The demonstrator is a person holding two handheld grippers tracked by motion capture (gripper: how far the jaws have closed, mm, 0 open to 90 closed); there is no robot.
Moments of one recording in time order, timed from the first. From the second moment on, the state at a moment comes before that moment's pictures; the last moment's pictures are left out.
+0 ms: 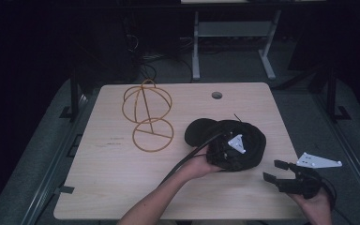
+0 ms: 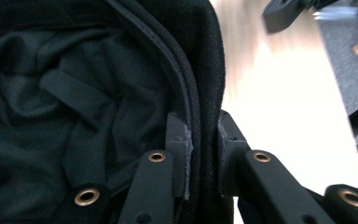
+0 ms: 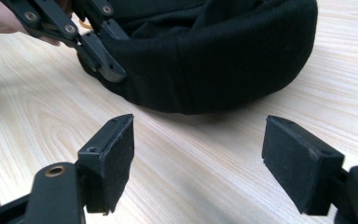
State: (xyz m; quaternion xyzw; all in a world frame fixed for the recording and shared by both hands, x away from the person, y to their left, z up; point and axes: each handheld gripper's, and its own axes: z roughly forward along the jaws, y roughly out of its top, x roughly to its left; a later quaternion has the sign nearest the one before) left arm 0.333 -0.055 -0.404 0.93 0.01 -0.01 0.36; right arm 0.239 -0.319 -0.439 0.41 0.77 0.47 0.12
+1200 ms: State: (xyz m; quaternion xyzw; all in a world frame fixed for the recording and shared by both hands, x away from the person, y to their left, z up) left arm 0.321 -0.002 -0.317 0.84 0.03 -0.08 0.53; right arm 0.232 -0.280 -0.413 0.37 0.71 0.57 0.20
